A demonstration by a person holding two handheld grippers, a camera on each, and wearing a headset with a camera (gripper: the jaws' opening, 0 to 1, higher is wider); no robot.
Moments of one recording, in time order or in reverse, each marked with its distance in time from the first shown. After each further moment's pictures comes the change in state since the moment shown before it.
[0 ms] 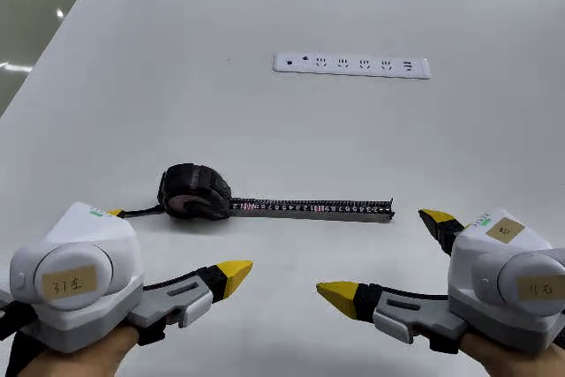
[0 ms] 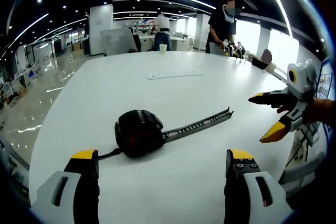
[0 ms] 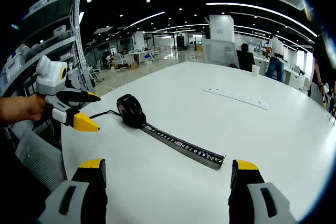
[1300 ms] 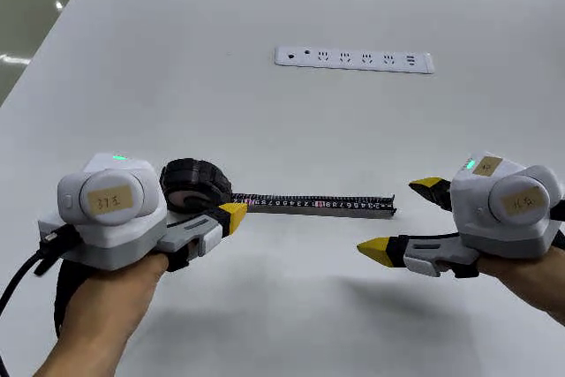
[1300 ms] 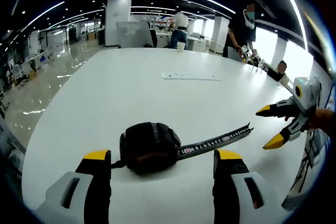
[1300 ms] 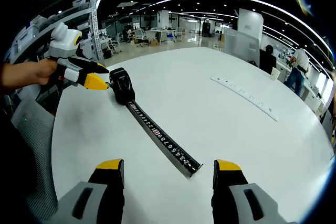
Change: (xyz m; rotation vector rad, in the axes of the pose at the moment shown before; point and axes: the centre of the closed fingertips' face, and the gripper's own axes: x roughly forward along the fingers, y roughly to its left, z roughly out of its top) left arm 0.044 0.019 0.014 -0.125 0.026 0.092; right arm 0.030 -0.055 -0.013 -0.212 0.173 0.111
